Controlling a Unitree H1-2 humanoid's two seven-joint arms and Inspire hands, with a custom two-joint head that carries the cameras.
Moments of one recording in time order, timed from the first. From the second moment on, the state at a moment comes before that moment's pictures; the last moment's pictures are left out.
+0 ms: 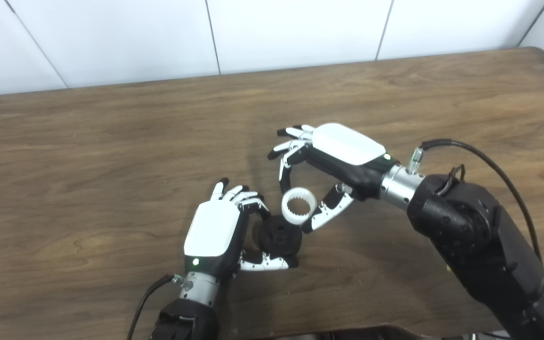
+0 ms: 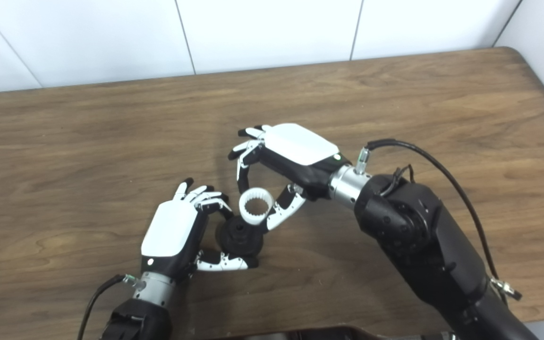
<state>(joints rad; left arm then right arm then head) 0.15 0.07 -0.45 -0.32 1.10 0.13 -0.07 -0.26 -0.38 0.39 -0.60 -0.68 0.28 0.67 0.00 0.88</state>
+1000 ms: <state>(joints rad) 0.14 0.06 -0.46 -0.32 1.12 0.15 -0.09 -0.23 -0.34 0.41 -0.58 -0.72 0.23 0.67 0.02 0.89</state>
